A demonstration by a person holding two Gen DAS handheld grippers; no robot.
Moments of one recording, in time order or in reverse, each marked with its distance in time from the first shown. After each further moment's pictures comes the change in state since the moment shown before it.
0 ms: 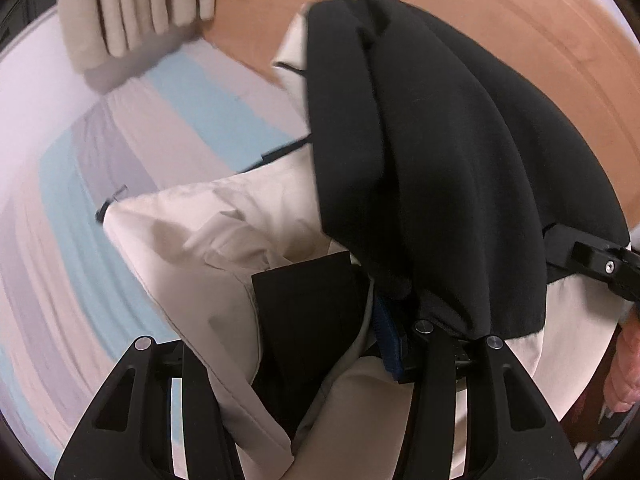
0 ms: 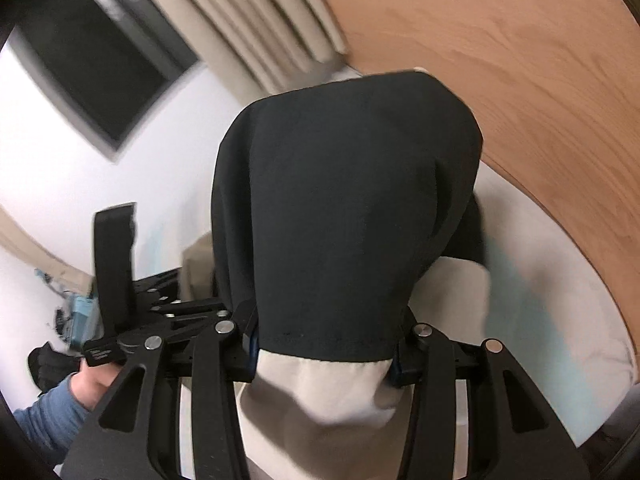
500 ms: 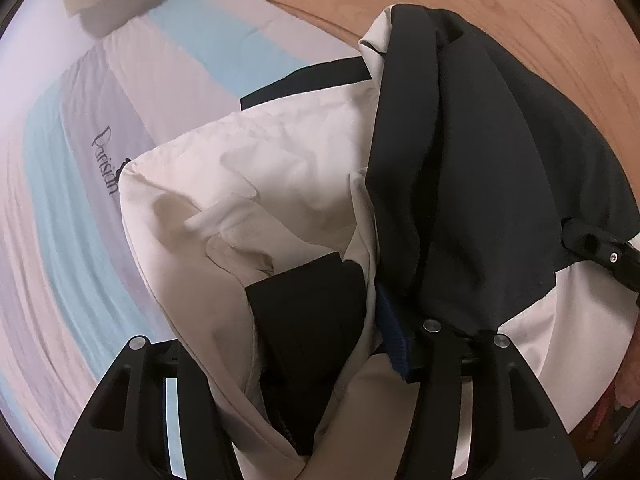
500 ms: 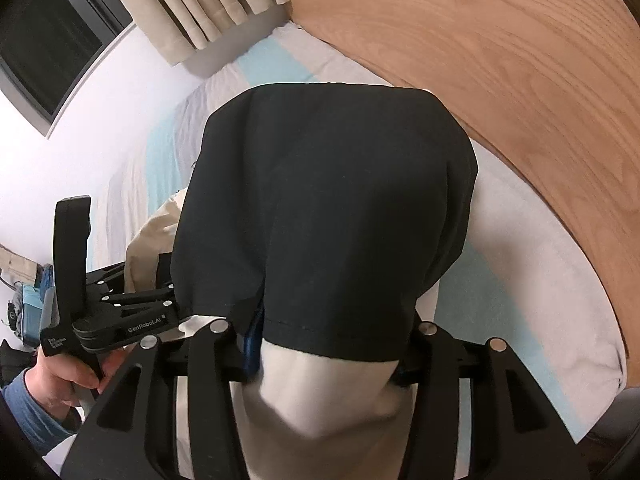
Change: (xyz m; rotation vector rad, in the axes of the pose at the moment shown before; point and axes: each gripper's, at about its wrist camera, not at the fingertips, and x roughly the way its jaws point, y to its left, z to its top) left arm 0.106 0.054 -0.041 -0.056 0.106 0.036; right arm 0.098 -0.067 -0.023 -0.020 0.083 -0.166
